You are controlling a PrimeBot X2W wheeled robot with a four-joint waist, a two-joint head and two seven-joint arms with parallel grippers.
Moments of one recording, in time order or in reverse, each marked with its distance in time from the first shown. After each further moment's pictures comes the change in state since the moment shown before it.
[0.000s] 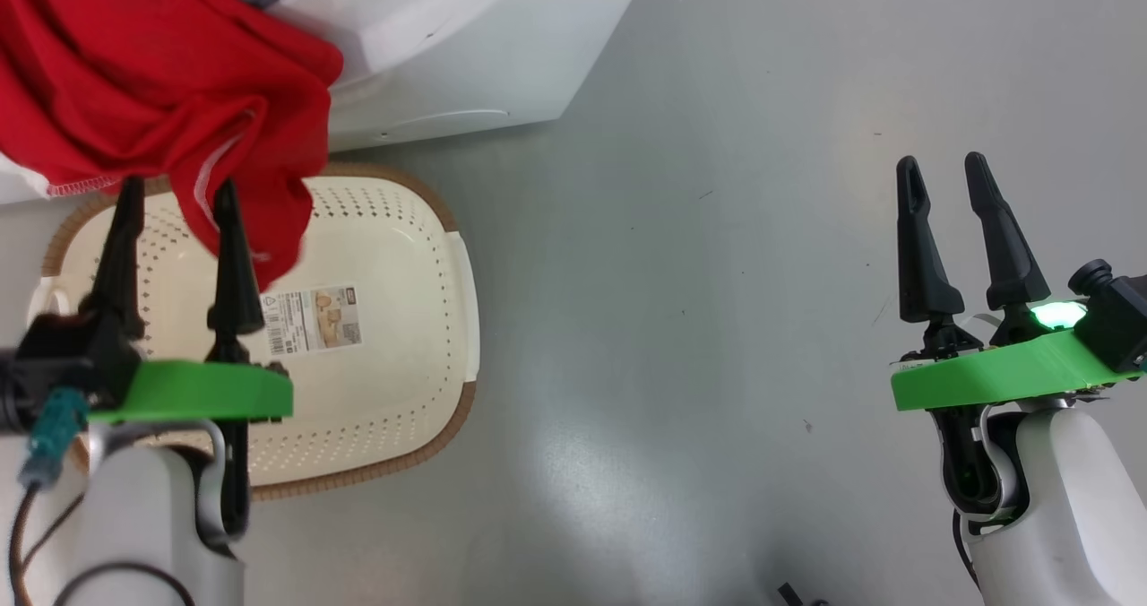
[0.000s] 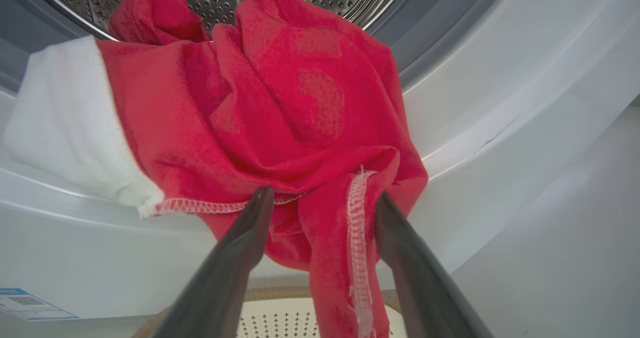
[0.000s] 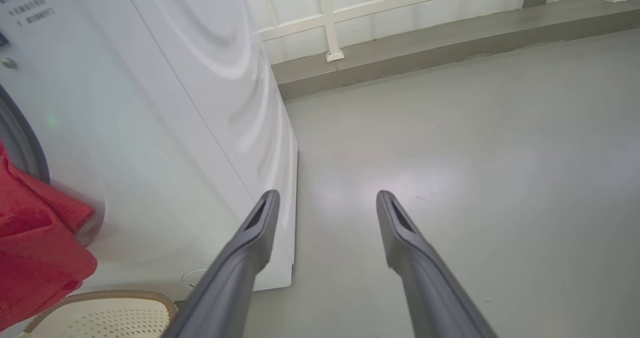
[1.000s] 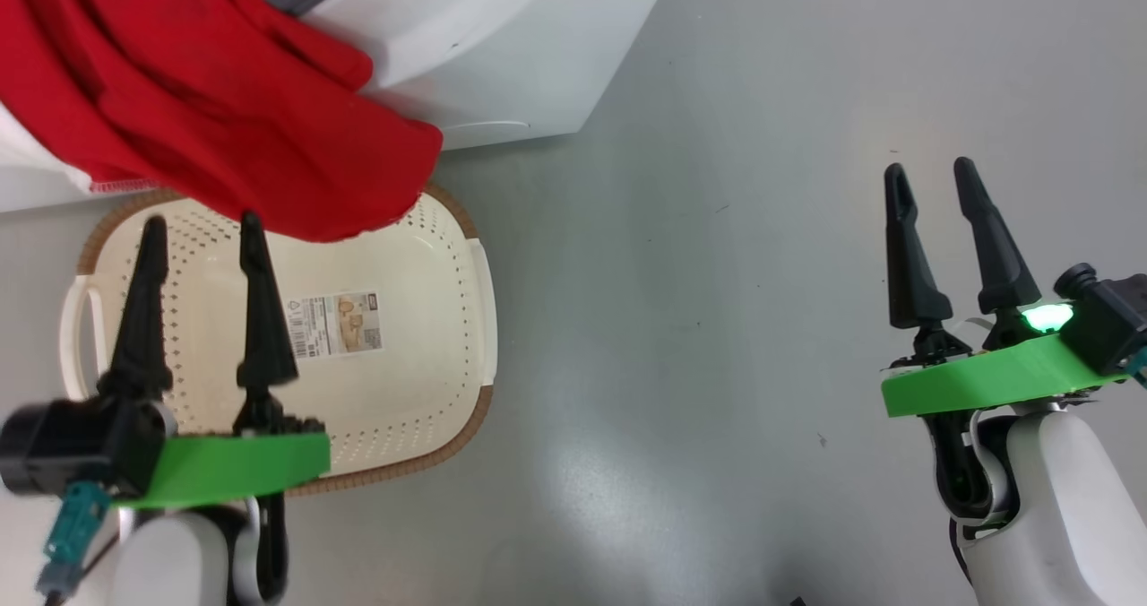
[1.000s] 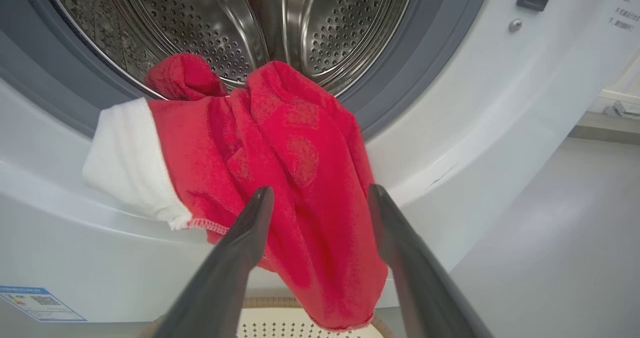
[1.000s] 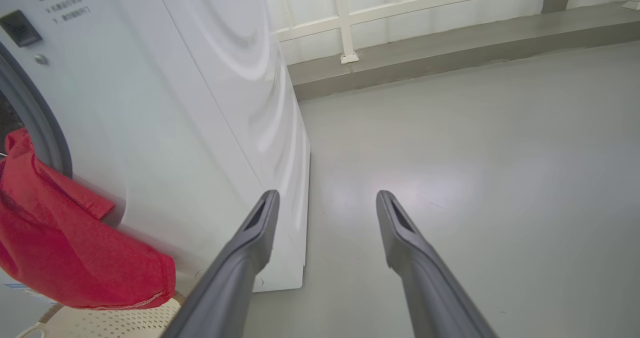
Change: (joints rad) left arm 0.174 0.002 -0.096 -0.252 -0.060 0.106 0.000; right arm 0.003 0.000 0.010 0.002 -0.023 0.000 0.000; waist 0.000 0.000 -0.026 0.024
